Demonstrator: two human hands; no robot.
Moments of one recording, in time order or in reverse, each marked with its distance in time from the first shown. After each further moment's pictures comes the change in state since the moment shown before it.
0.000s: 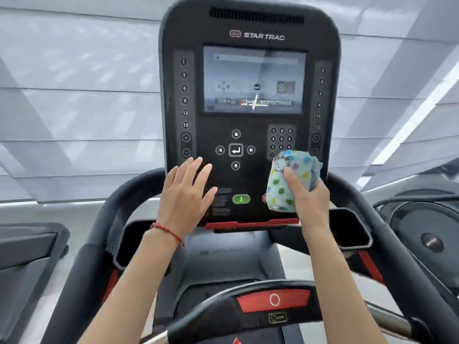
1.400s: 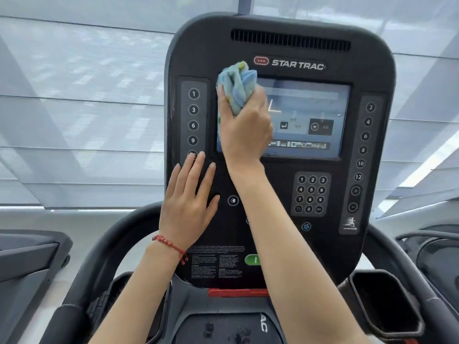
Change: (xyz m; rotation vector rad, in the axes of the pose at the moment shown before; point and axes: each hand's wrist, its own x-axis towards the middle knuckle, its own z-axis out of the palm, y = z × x) left_hand 0.080 -0.047 0.058 0.079 0.175 0.021; right_hand 0.120 -0.086 0.212 -0.378 0.314 -0.836
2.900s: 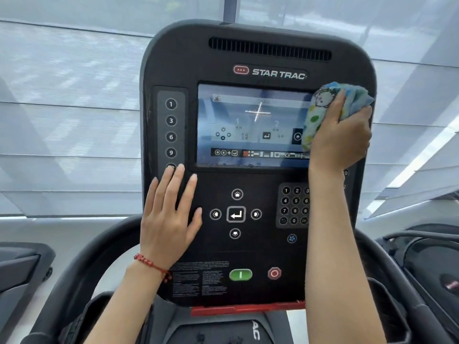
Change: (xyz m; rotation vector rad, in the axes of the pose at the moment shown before) left_hand -0.001 0.003 0.008 0.002 0.043 -0.028; right_hand 0.079 0.105 -0.080 -0.355 0.252 0.288
